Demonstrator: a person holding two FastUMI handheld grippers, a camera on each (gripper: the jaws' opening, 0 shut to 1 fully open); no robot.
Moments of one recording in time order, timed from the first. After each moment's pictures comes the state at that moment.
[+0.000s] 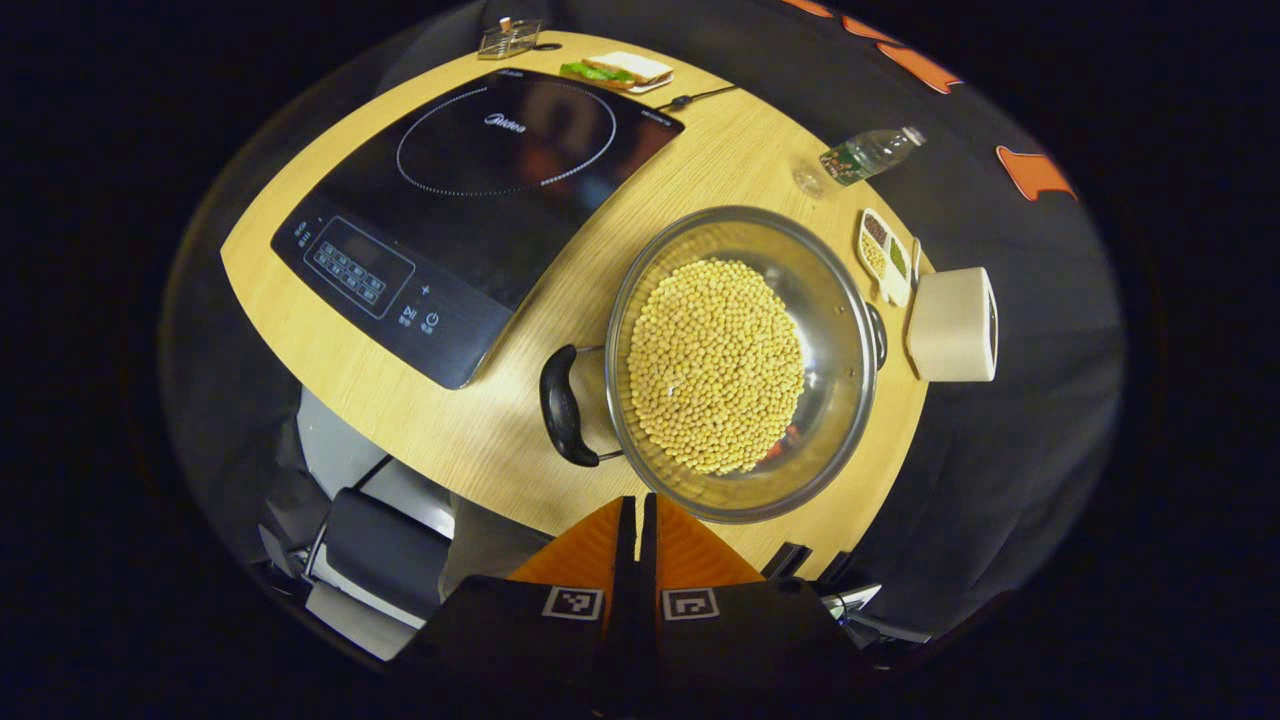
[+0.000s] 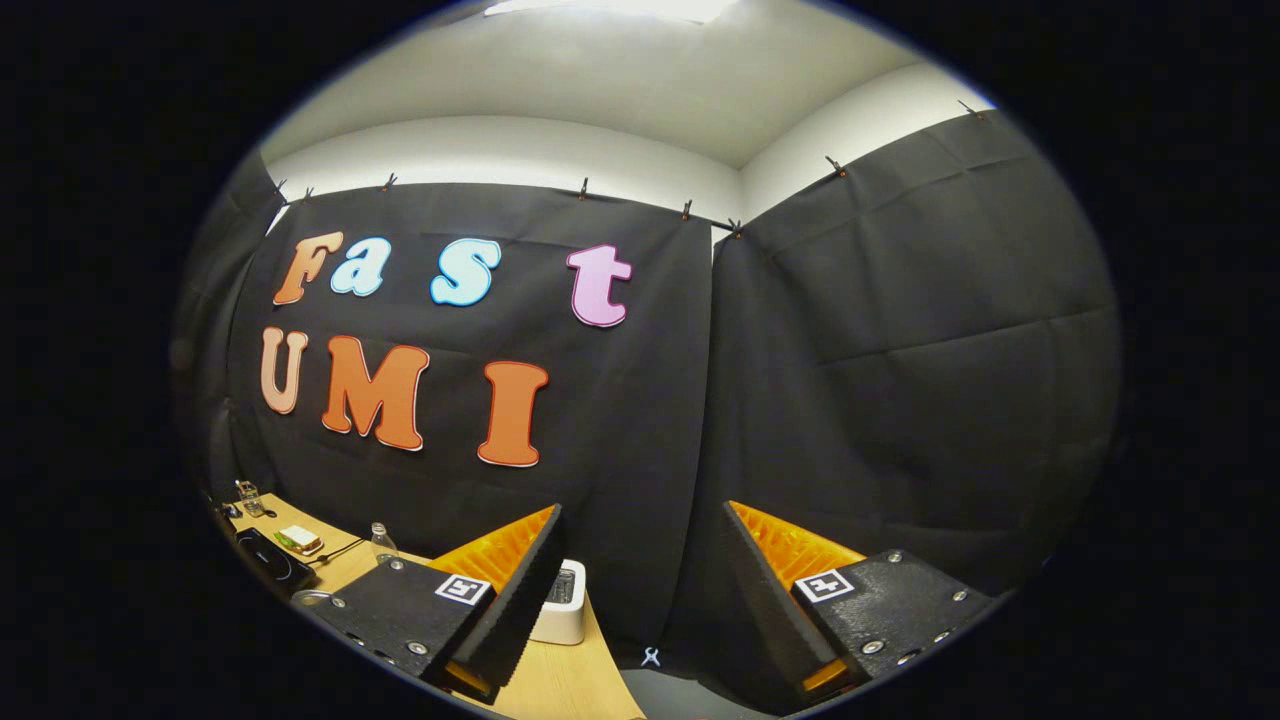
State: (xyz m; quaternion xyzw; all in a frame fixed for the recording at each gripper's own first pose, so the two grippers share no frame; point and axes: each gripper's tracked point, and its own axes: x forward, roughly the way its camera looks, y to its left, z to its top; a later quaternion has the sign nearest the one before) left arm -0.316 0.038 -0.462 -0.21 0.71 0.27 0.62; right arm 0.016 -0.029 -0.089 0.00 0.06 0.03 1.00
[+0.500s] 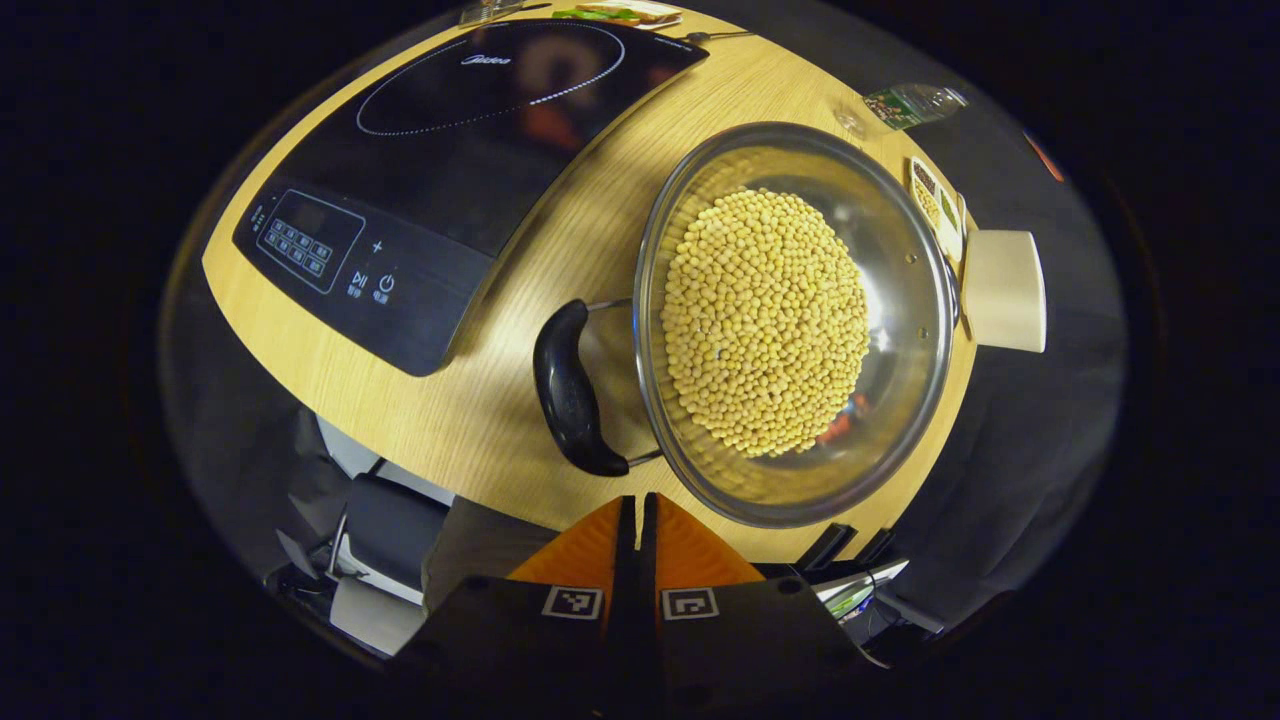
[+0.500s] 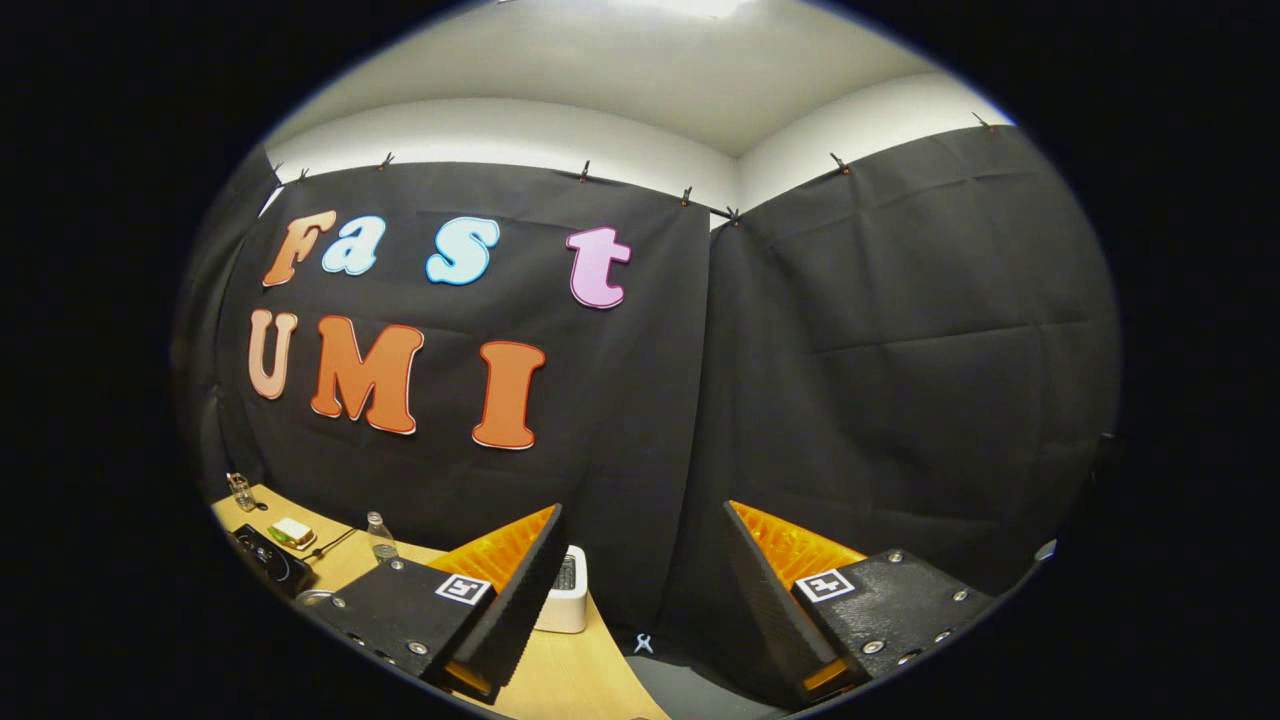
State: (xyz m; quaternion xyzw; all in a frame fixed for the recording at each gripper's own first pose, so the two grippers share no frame) left arm -0.339 0.056 -0.502 -0.17 0.77 0.25 0.57; right arm 0.001 -0.005 -0.092 -0.03 0.08 -0.01 1.00
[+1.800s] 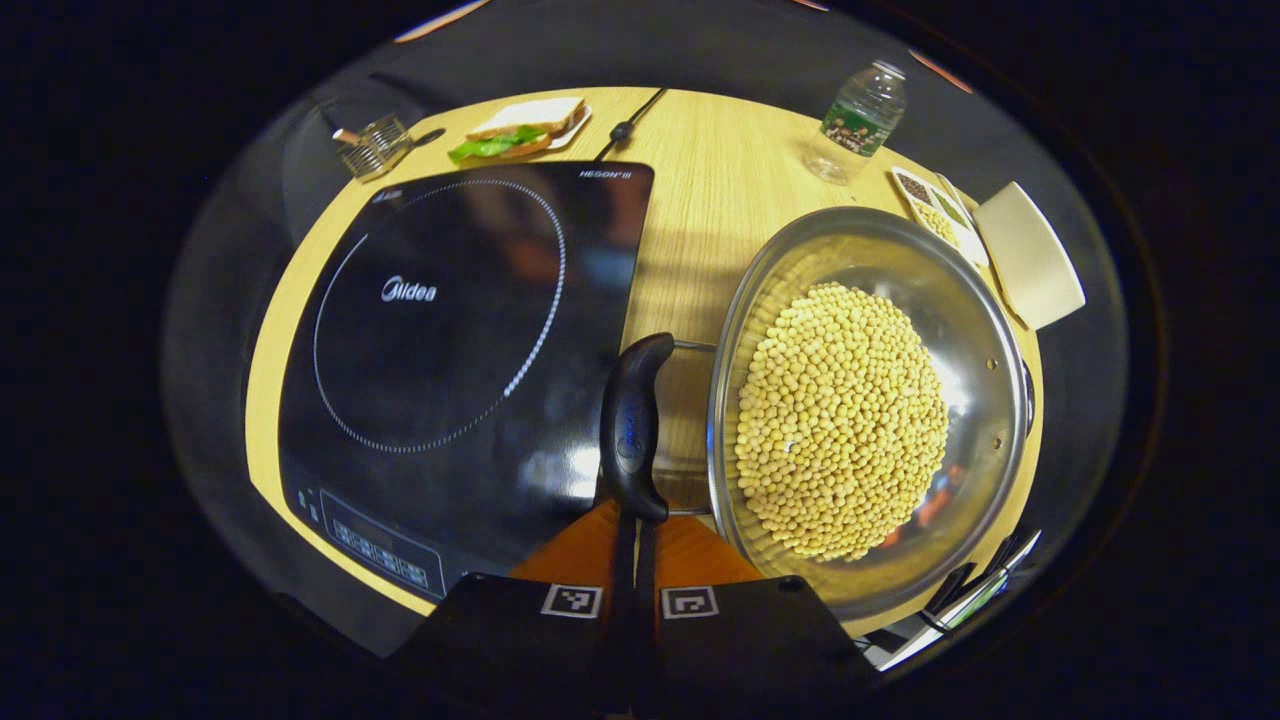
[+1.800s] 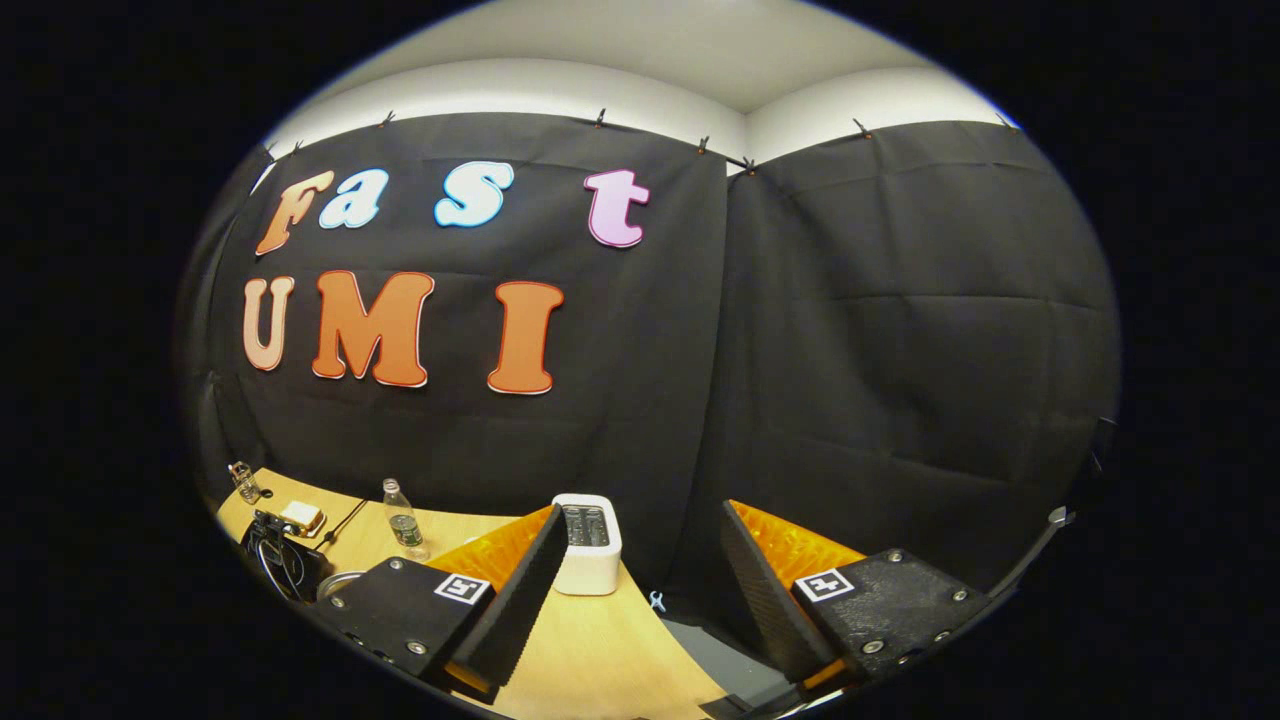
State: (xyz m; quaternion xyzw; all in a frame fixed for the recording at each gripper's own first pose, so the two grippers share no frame) left arm -0.239 0.150 -0.519 0.05 0.71 0.18 0.68; right arm -0.012 0.077 -0.135 -0.02 0.18 0.00 0.98
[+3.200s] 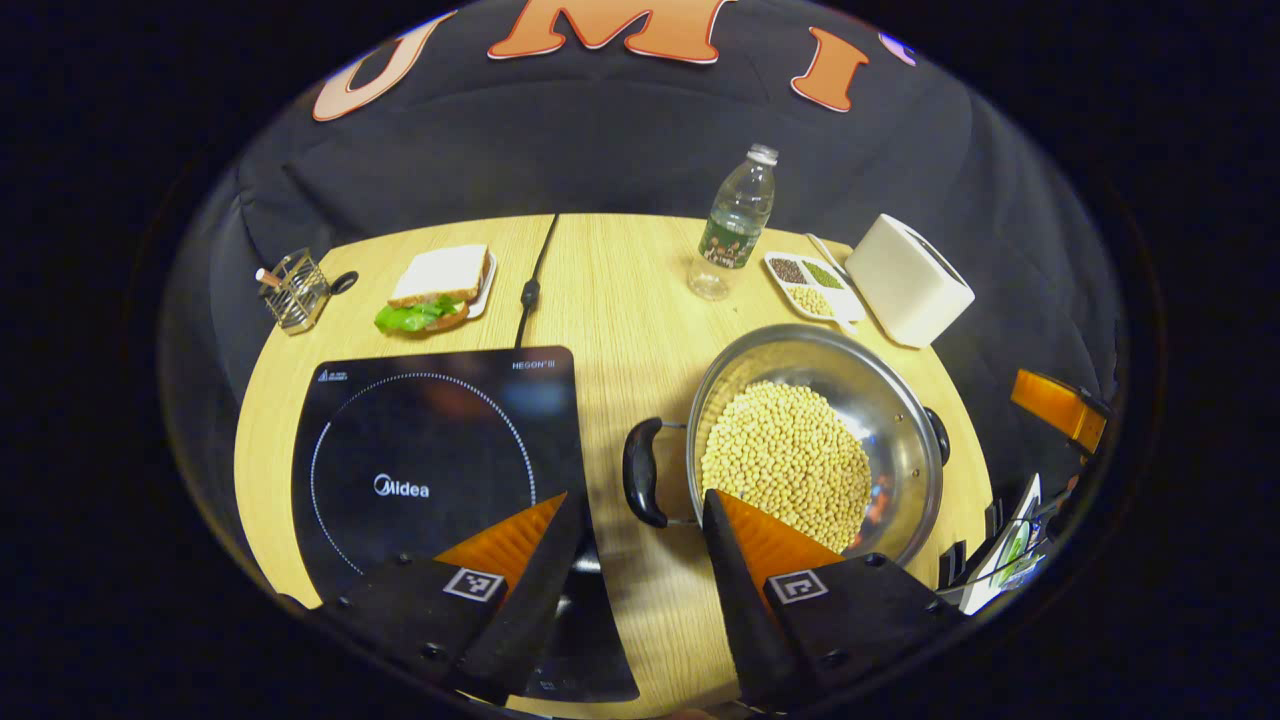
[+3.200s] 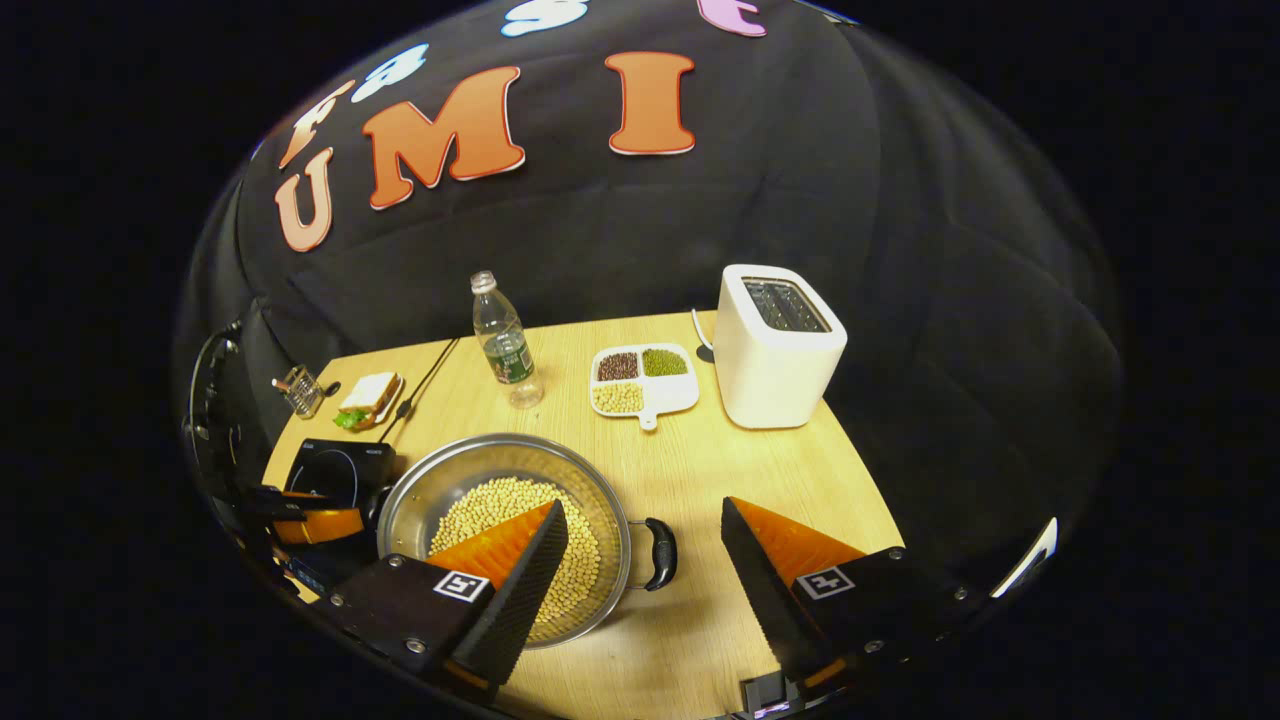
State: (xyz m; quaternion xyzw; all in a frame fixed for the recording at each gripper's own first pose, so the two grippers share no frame) left arm -0.150 0.144 -0.467 0.06 0.59 0.02 0.80; right arm -0.046 0.264 -0.366 0.00 0.48 0.14 0.87
